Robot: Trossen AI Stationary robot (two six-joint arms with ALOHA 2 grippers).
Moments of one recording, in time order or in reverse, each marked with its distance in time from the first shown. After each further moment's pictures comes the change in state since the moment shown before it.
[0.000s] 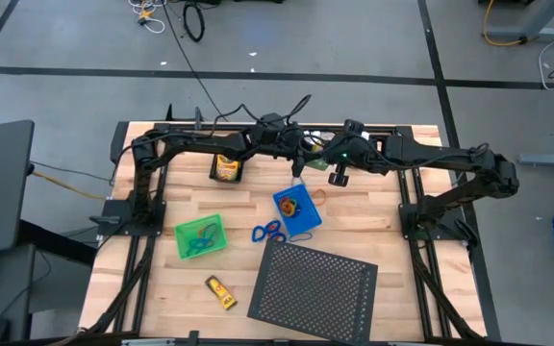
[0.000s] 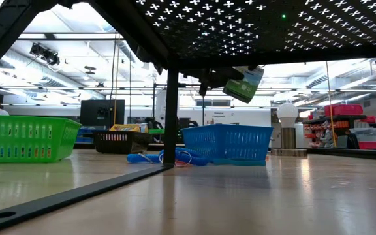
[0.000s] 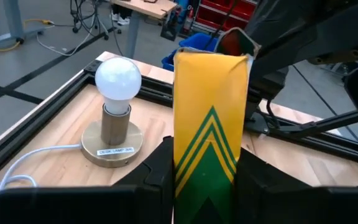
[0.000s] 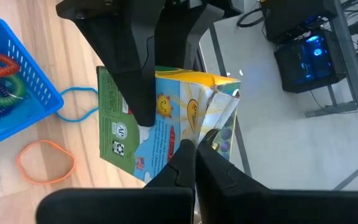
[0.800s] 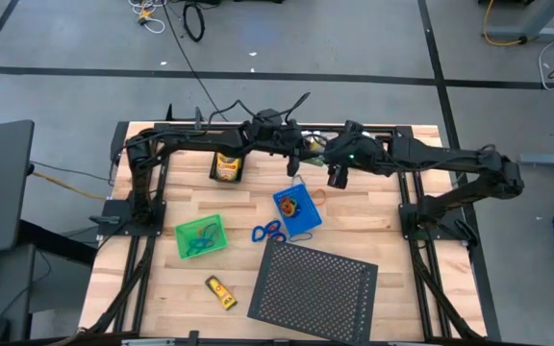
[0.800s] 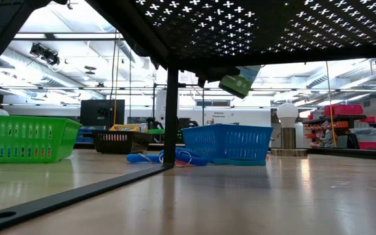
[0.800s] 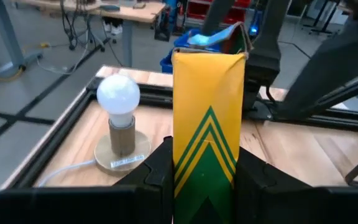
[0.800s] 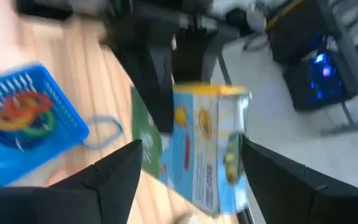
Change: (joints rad) left arm 0.016 -0.054 -0.005 -0.074 0.034 0.185; right arm 0.040 -0.053 0.000 0.055 -0.040 0.029
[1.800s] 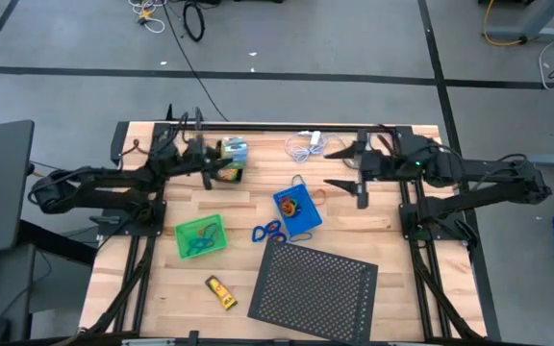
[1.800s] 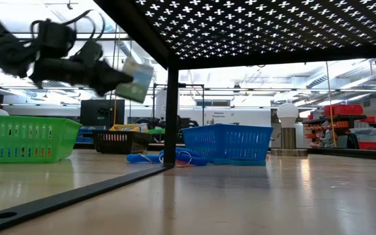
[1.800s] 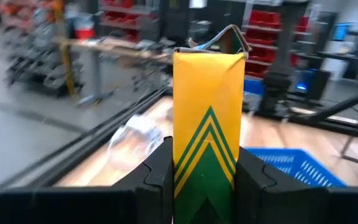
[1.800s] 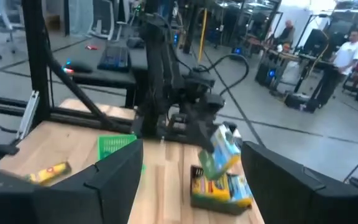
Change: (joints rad) left arm 0.314 -0.849 -1.200 0.593 0.035 -0.108; right arm 0.114 -0.341 -0.250 0.611 -0.441 0.015
